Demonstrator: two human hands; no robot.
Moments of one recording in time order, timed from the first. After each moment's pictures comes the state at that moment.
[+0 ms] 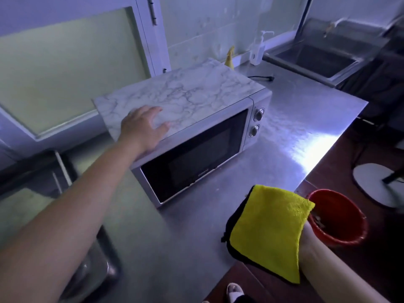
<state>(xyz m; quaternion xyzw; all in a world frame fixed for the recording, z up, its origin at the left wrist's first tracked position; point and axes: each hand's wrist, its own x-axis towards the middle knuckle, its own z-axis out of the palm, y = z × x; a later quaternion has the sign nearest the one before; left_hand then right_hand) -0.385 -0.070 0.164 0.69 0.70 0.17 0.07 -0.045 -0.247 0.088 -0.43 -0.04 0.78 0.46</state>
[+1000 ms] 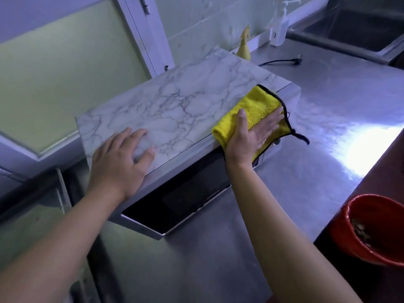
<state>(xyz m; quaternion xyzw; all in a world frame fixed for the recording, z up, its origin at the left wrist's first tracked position) -0.391 -0.063 0.143 0.65 0.75 0.13 0.00 -0.167 0.008 0.100 -0.61 -0.27 0.34 0.66</state>
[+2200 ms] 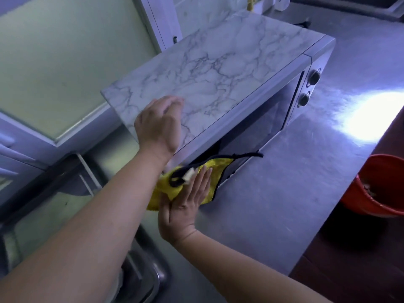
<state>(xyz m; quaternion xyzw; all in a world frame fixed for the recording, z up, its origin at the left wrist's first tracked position) -0.400 -0.059 0.150 0.56 0.69 0.39 0.24 -0.398 -0.179 0.006 -0.58 -0.53 0.15 0.60</state>
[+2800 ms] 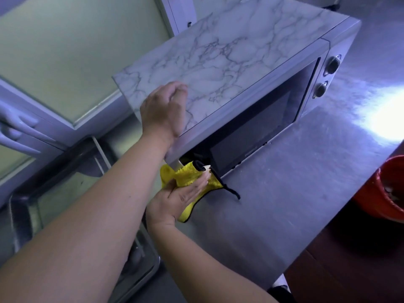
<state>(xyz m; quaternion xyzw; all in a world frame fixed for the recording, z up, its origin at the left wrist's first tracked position) -0.396 -0.061 0.151 0.57 0.71 0.38 0.19 -0.426 -0.197 0.047 -0.67 -0.18 0.44 0.58</state>
